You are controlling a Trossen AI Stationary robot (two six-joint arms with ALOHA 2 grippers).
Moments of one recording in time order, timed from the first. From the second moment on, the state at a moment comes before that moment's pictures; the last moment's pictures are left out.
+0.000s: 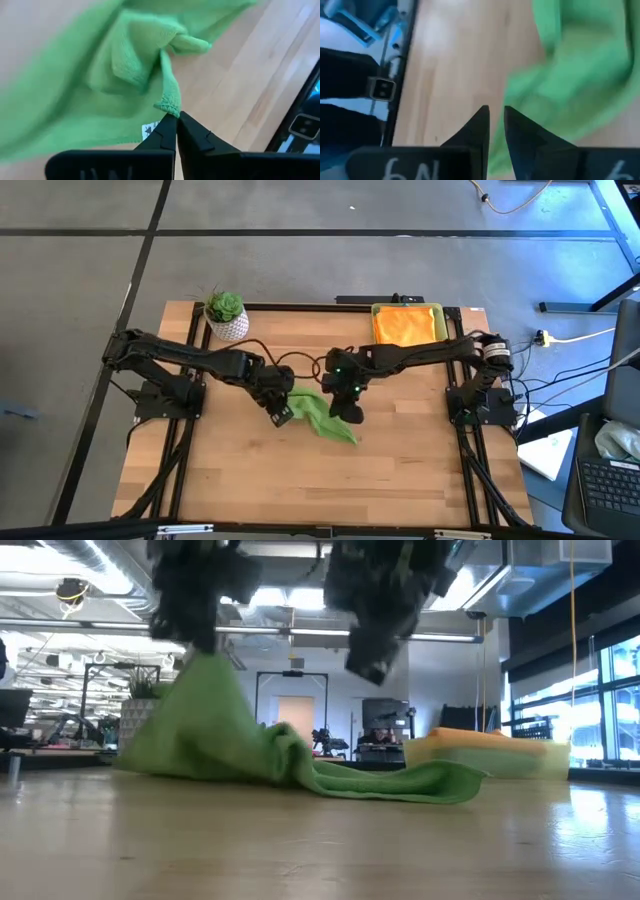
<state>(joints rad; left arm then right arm) -0.07 1.44 1.11 -0.81 0.12 -0.77 -0.05 1.80 1.30 -0.51 -0.55 0.10</state>
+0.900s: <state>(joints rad) -0.07 1.44 1.42 -0.95 0.10 -0.70 -0.03 1.73 1.30 0.02 -0.33 0.08</state>
